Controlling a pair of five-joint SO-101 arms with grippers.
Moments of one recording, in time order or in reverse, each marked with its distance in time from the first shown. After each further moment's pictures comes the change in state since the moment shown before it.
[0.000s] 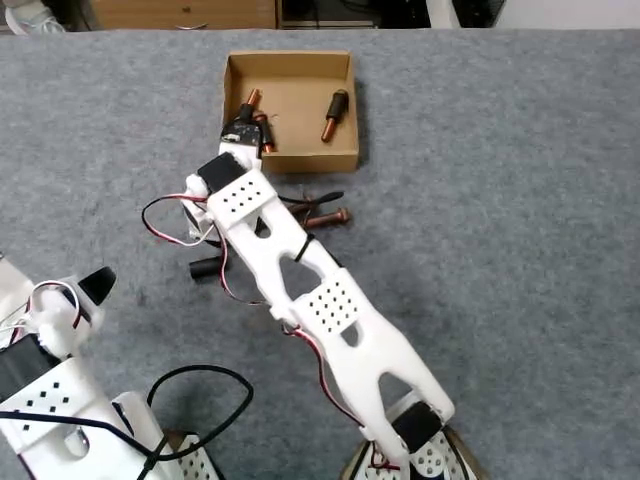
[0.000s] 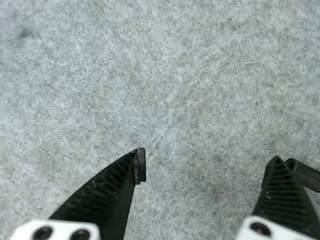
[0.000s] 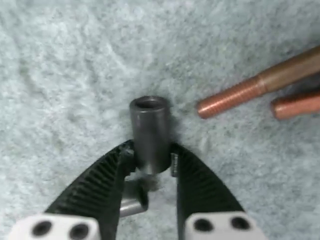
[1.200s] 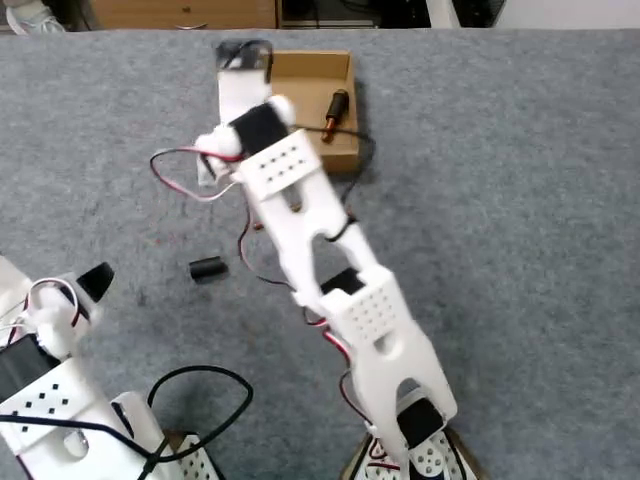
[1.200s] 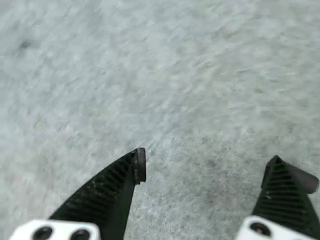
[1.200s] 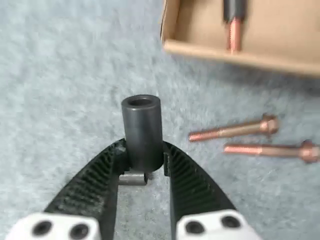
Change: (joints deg) left arm 1.9 0.0 -2.5 0.0 0.0; right arm 5.5 -27.8 2.4 0.3 20.4
